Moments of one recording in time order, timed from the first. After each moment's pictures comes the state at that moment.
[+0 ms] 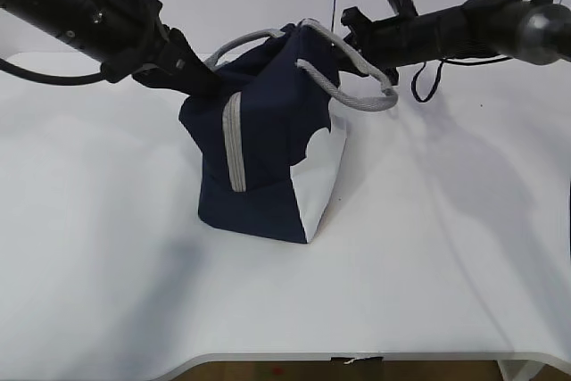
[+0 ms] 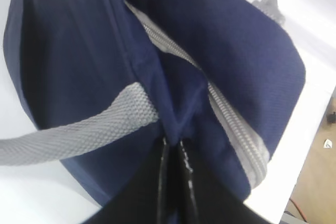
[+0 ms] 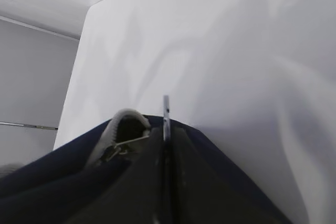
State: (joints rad) left arm -0.33 1.76 -1.38 -0.82 0.86 0.92; right arm 0.02 2.52 -2.17 1.23 0.92 -0.57
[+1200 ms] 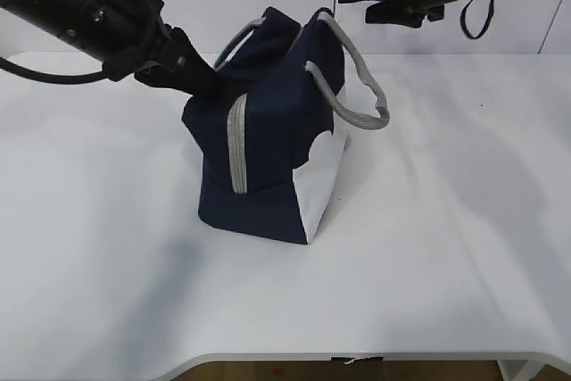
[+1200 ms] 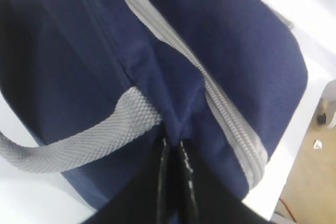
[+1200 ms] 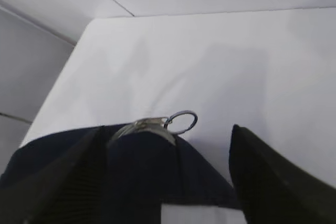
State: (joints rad) left arm -0.33 1.76 -1.38 -0.85 0.87 0.92; right arm -0.02 2.34 -2.17 1.08 0.95 -0.62
